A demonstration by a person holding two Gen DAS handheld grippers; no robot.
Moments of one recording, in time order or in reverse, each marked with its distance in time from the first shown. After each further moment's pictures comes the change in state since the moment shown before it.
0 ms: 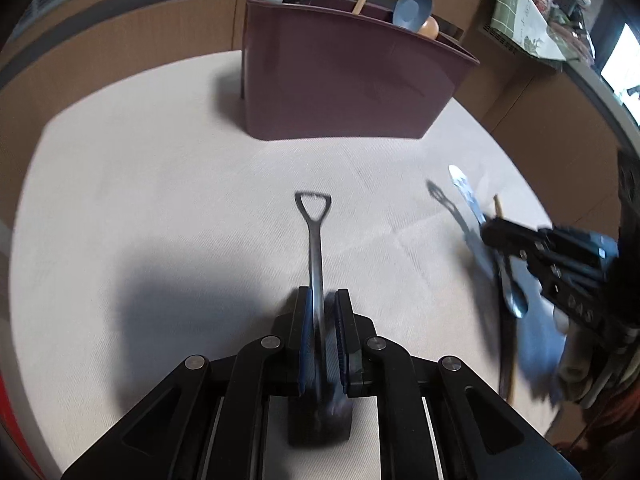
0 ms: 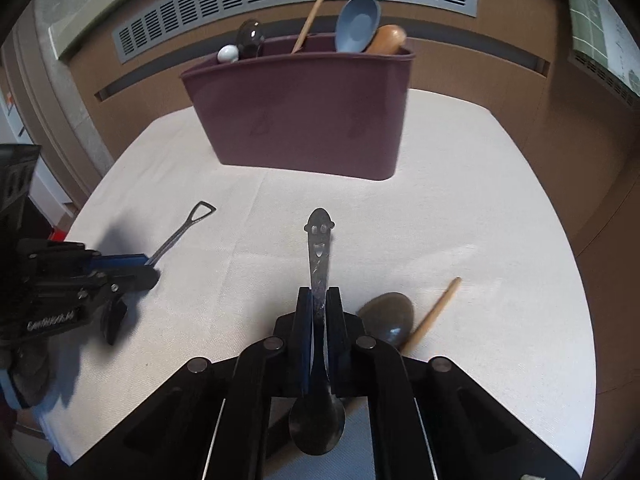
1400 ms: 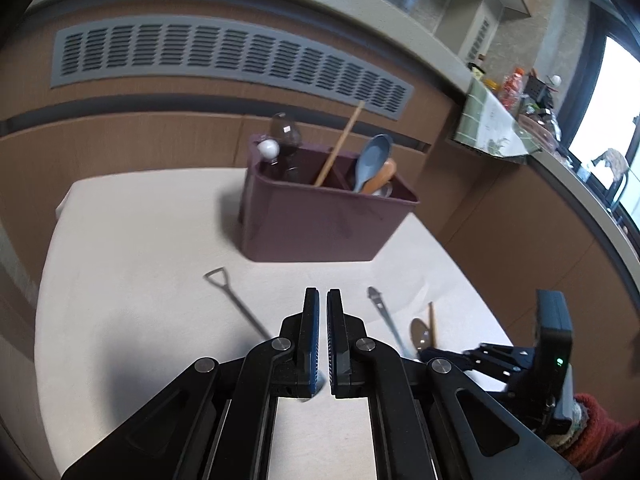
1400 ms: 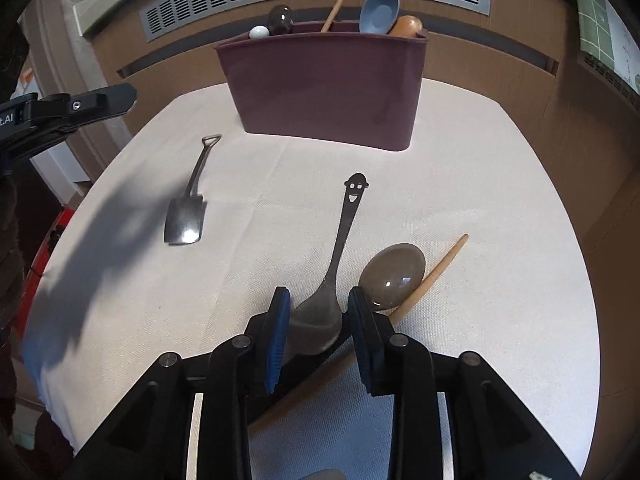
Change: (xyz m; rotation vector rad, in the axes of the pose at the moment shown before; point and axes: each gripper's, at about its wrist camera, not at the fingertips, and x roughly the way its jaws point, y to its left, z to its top) left arm -0.088 -0.004 0.003 -0.089 -0.359 -0.076; right arm -0.007 0.012 -0.027 -0.065 0.018 0.028
